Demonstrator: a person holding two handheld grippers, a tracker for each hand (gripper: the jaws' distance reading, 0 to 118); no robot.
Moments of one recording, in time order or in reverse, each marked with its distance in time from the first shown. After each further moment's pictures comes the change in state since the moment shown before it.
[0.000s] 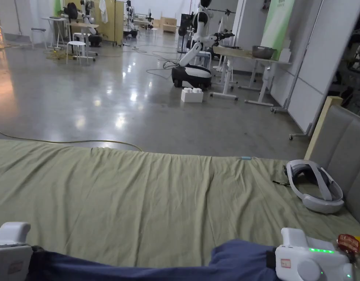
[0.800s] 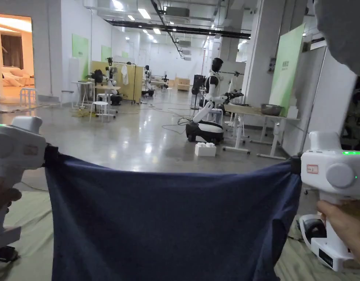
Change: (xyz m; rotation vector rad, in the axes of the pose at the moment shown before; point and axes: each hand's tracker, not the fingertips) left arm -0.032 0.239 0.220 0.380 0.040 0.035; right arm -0.056 0.231 0.224 0.541 -0.032 0.123
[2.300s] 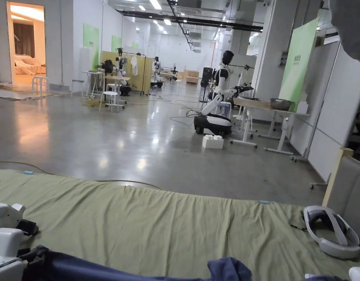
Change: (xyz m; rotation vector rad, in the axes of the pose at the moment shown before) left arm -0.016 -0.263 0.112 -0.083 -0.038 0.006; right arm 0.000 -0.247 0.173 -0.185 -0.010 0.047
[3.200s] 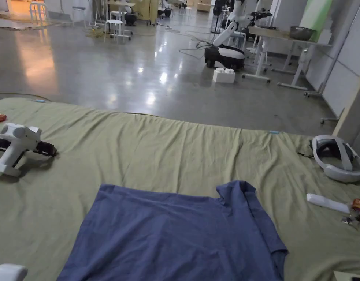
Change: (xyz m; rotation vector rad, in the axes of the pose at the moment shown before) left arm -0.005 -0.166 0.025 -0.553 0.106 -0.066; right arm -0.024 -0.163 0.015 -0.492 -0.021 0.090
